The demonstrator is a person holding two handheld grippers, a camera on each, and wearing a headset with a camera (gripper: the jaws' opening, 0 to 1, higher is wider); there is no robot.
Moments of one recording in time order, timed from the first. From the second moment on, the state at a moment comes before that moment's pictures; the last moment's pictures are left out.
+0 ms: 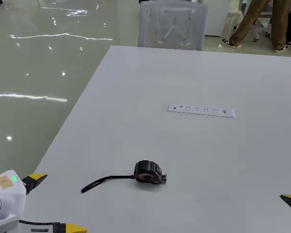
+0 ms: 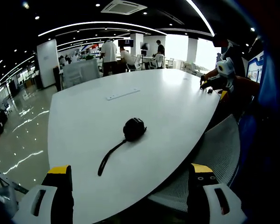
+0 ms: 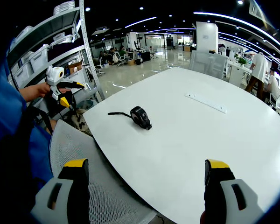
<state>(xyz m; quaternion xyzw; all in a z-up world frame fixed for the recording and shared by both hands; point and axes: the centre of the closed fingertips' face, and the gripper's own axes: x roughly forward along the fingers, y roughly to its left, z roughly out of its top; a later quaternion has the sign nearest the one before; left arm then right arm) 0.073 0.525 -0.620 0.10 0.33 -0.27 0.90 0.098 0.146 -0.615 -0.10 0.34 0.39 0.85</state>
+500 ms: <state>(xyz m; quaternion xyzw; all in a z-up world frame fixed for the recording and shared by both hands) 0.068 0.535 -0.624 0.10 0.33 -0.26 0.90 0.092 0.143 -0.618 -0.09 0.35 0.39 0.85</state>
